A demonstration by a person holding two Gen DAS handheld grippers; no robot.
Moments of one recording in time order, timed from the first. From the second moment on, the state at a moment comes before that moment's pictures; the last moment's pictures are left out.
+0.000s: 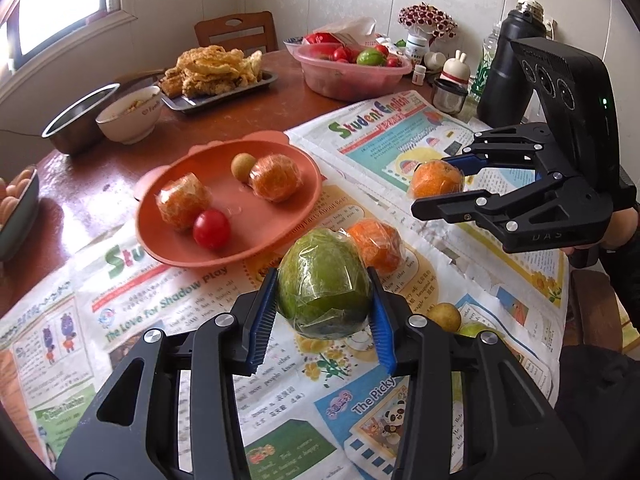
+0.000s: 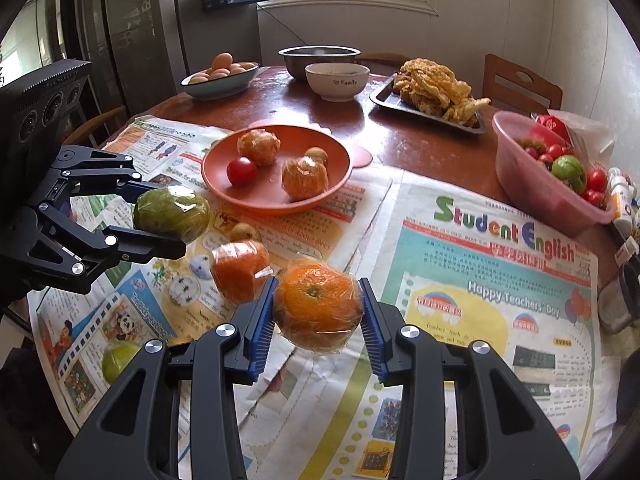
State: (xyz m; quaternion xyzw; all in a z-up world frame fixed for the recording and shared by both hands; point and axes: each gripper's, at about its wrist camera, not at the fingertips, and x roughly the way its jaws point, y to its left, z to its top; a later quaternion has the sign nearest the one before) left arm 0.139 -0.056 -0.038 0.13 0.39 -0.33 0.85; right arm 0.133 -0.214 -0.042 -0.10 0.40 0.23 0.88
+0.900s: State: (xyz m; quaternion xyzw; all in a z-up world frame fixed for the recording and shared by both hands) left arm 0.205 -0.013 -0.025 0.11 0.38 -0.32 0.86; right arm 0.251 -0.135 -0.002 -0.15 0.38 0.29 0.86
